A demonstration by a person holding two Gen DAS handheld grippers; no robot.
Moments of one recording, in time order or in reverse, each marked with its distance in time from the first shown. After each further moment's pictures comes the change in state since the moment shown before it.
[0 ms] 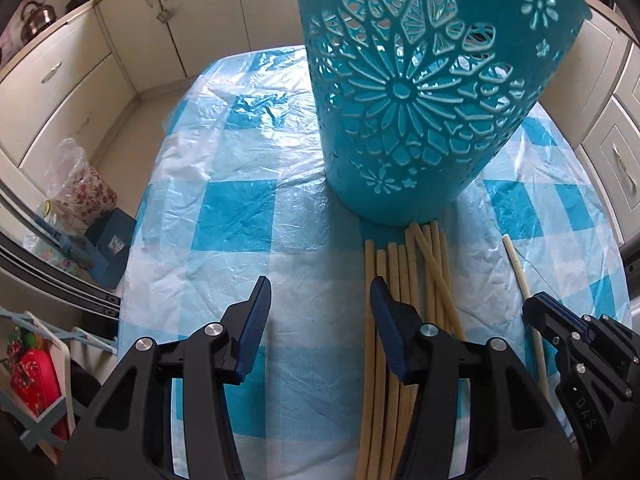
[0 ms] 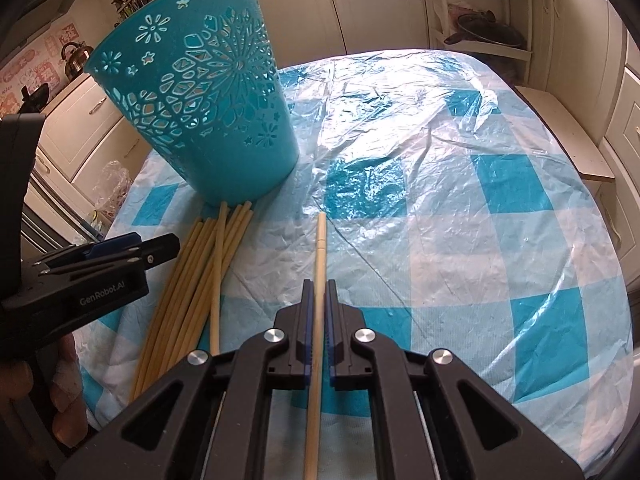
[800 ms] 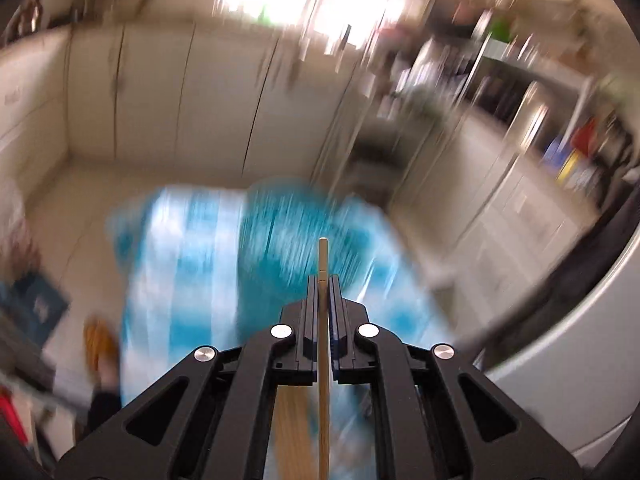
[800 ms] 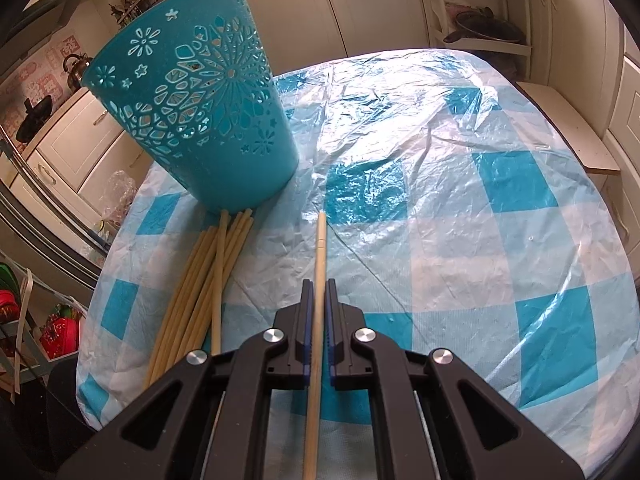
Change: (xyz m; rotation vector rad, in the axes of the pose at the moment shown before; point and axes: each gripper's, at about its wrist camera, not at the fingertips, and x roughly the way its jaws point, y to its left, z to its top) left arm -0.193 0.039 0.044 -0.074 -0.461 -0.453; right arm 0.000 -0.007 0.001 0.030 -0.015 0.036
